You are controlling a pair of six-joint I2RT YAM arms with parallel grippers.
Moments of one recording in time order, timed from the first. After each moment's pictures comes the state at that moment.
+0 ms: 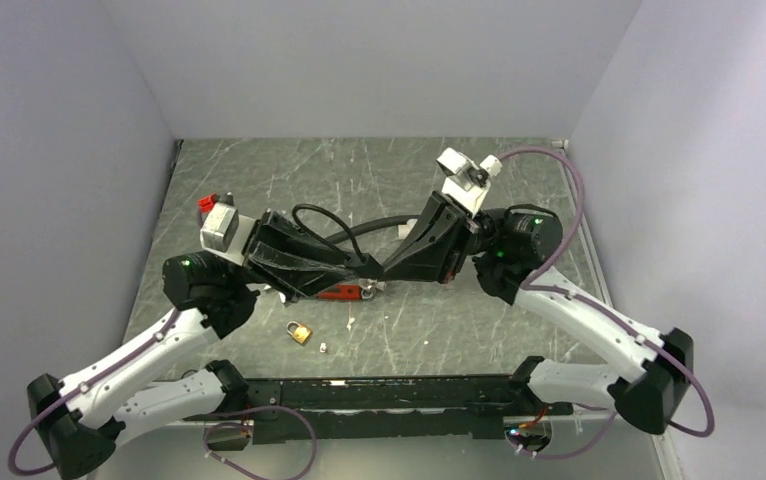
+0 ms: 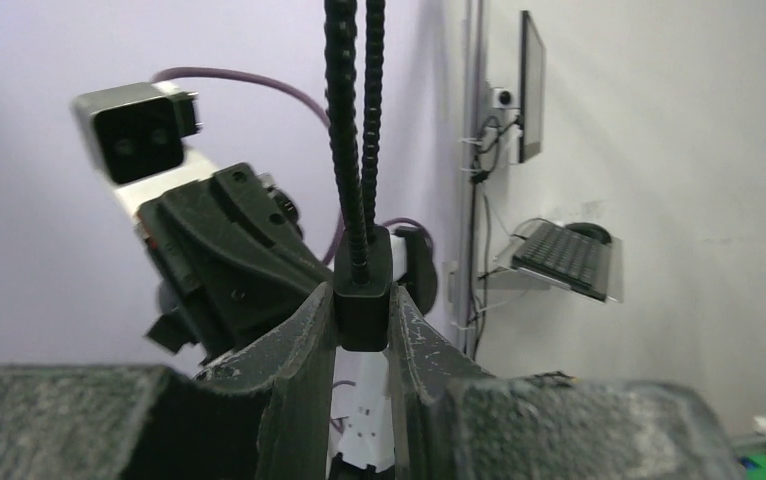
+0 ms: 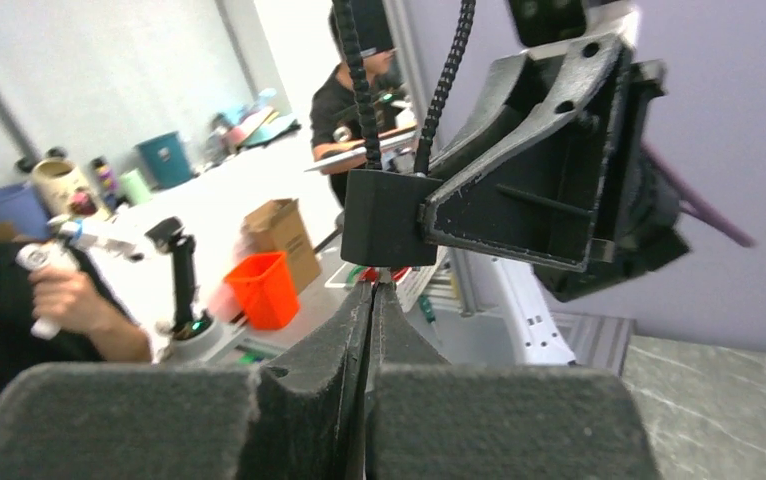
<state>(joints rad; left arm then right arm) -0.81 0.94 0.85 1.09 0.77 -0.77 0.81 1.18 1.04 1.17 -1.07 1.22</state>
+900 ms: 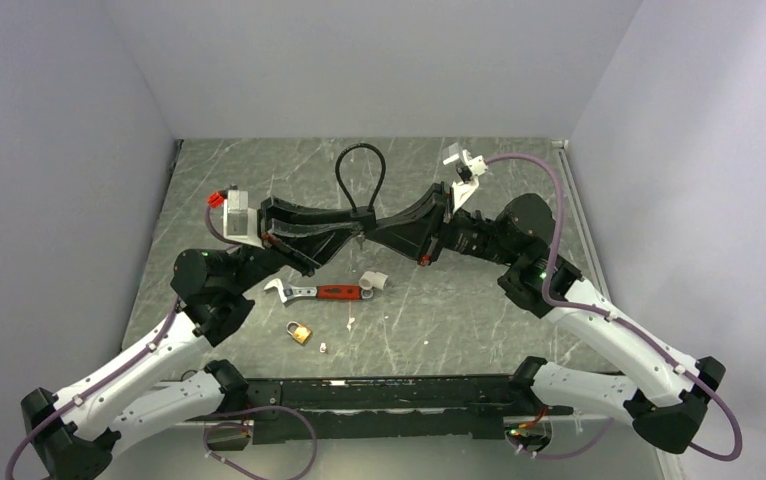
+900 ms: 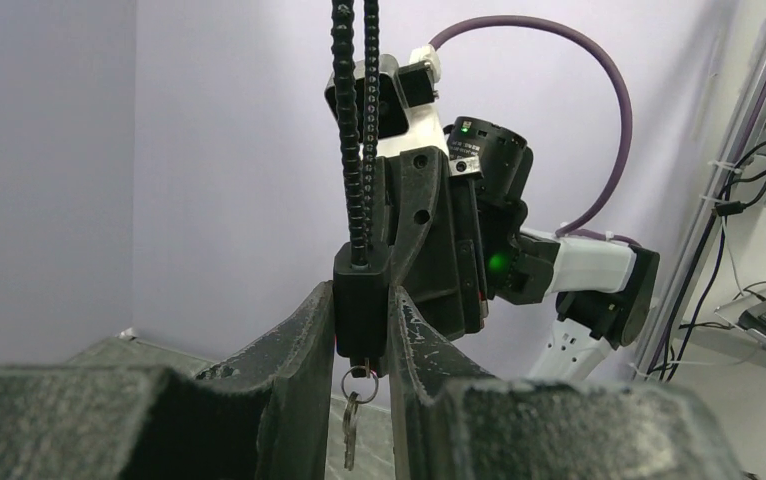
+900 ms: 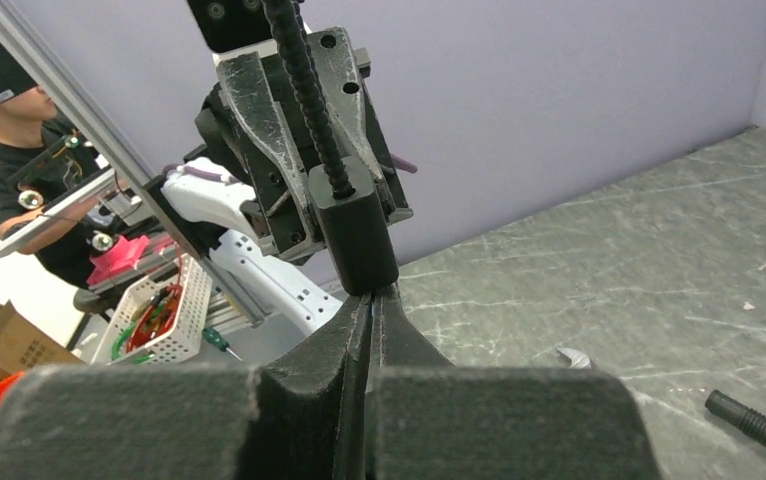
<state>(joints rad) -0.78 0.84 0.77 0.73 0.39 -0.50 0.84 1.00 1.10 0.18 -0.53 0.53</state>
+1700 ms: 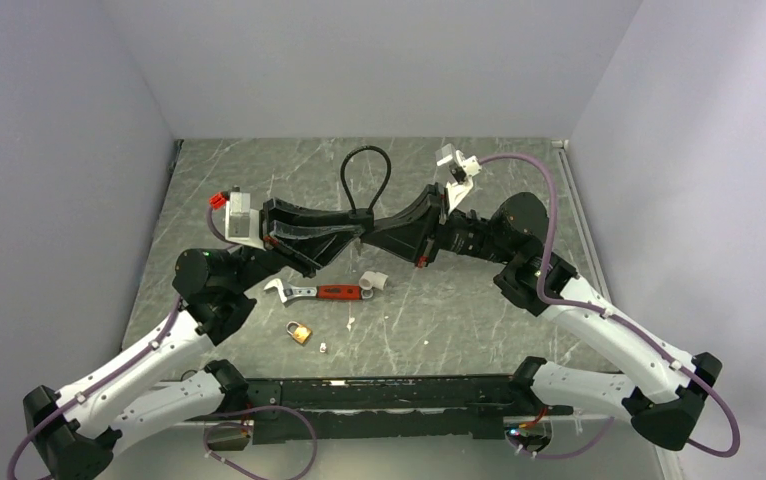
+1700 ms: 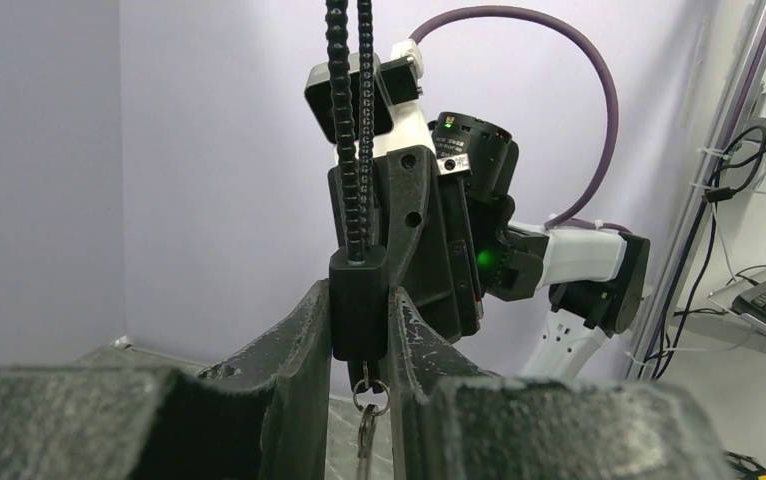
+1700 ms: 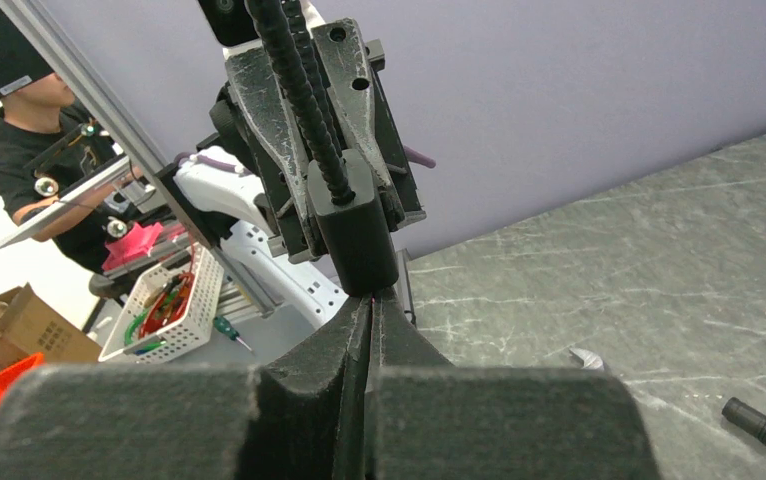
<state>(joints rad) -0.78 0.85 0.77 0.76 0.43 -0.49 0.85 1.02 1.10 0.19 -0.57 0.53</state>
